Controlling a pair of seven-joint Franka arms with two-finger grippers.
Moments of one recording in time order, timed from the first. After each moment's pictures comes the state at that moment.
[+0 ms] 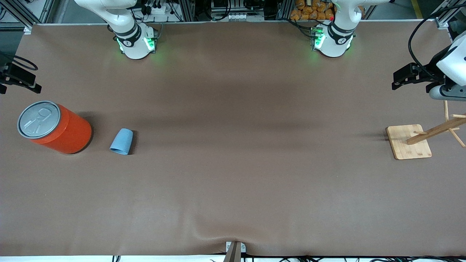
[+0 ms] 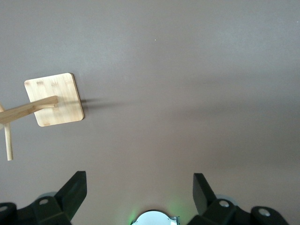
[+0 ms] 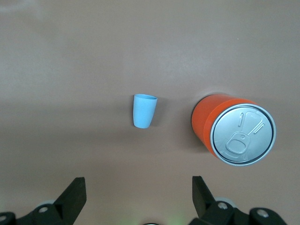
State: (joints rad) left arm 0.00 0.03 -0.08 -1.48 -0.01 1.41 0.02; right arm 0.00 0.11 -0.06 -1.27 0.04 1.33 -0.03
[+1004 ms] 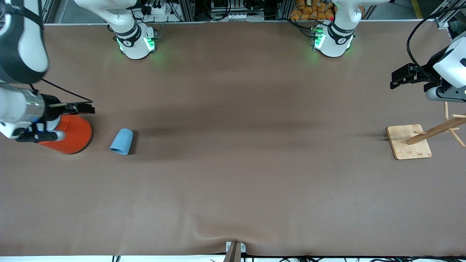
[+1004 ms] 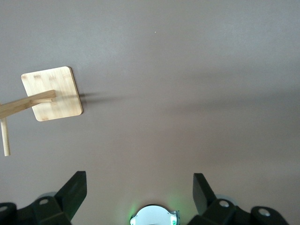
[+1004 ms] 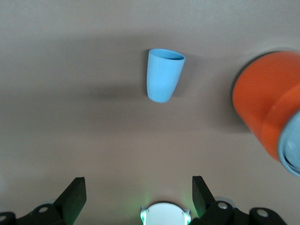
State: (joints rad) left arm 0.00 0.04 -0.08 -1.48 -0.01 1.39 0.02; right arm 0.03 0.23 -0.04 -1.60 0.10 1.48 -0.03
